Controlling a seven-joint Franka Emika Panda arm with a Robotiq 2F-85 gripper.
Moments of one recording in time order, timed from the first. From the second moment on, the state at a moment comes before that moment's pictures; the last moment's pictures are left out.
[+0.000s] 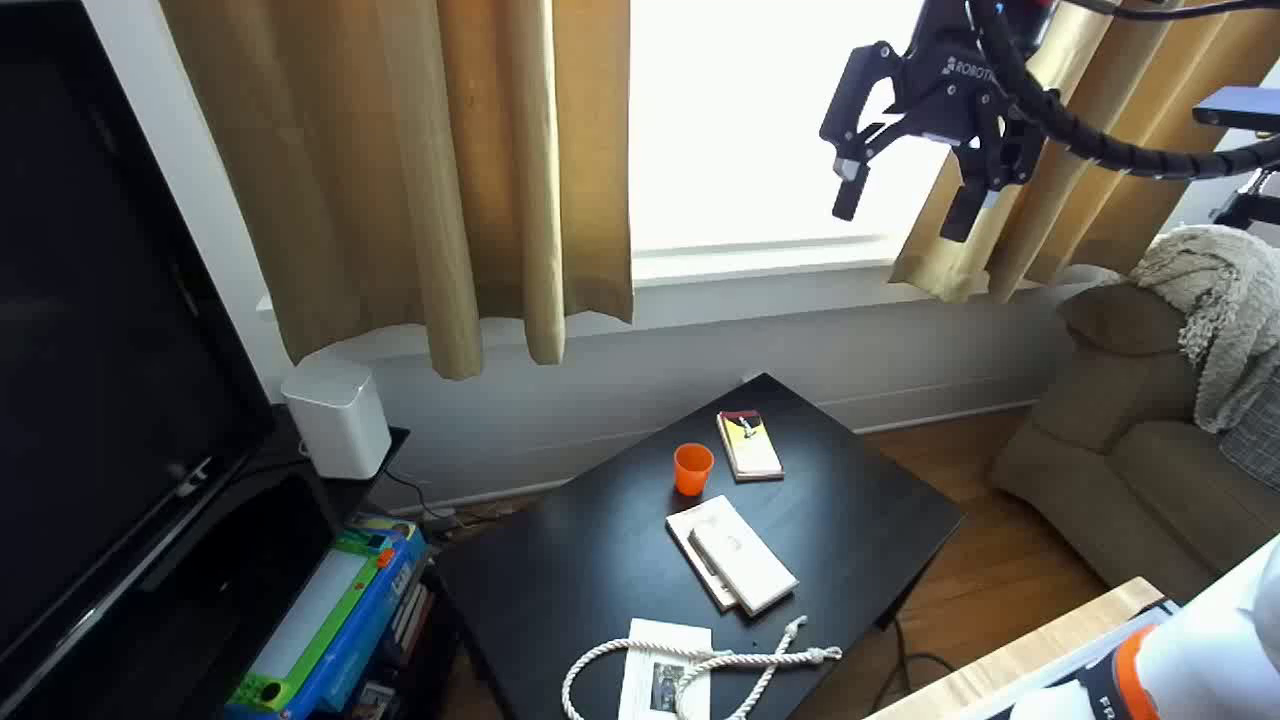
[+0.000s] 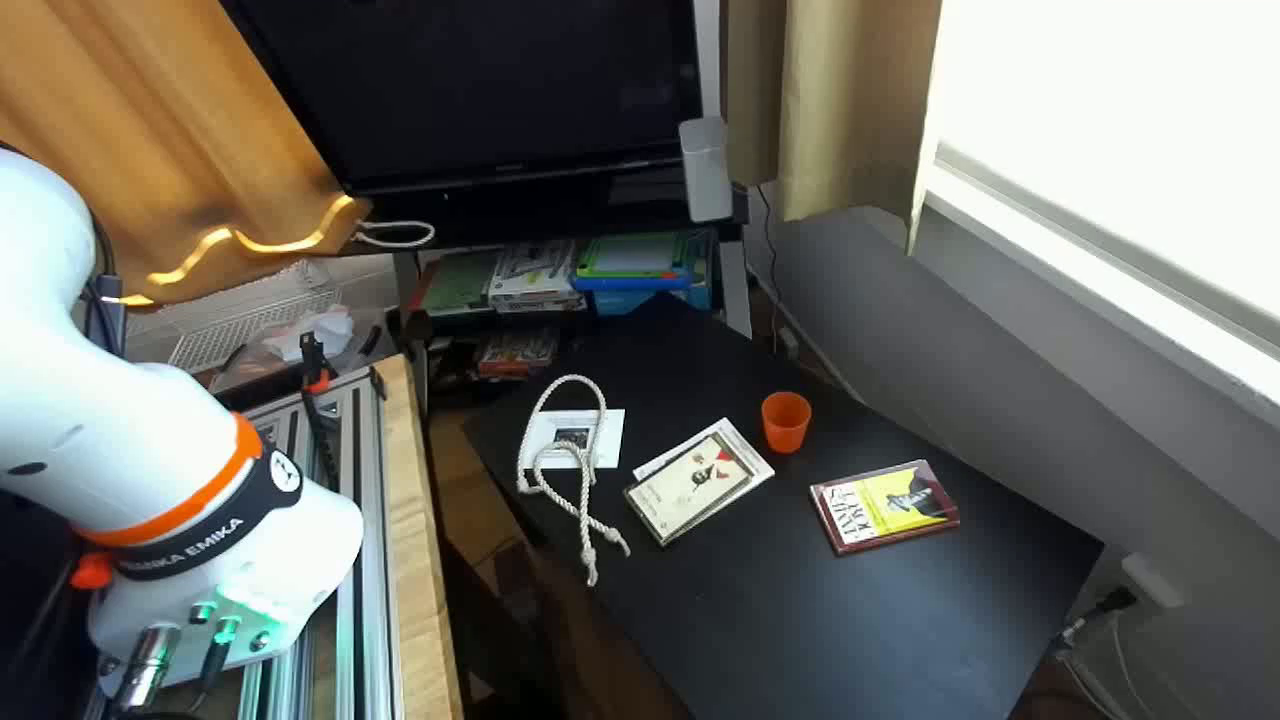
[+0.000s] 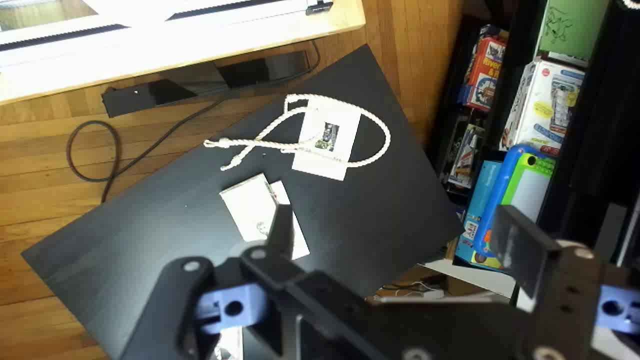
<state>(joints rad) 0.09 -0.72 0.13 -2.36 0.31 1.54 0.38</state>
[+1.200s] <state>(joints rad) -0.01 -0.47 0.17 -2.41 0.09 2.07 0.28</state>
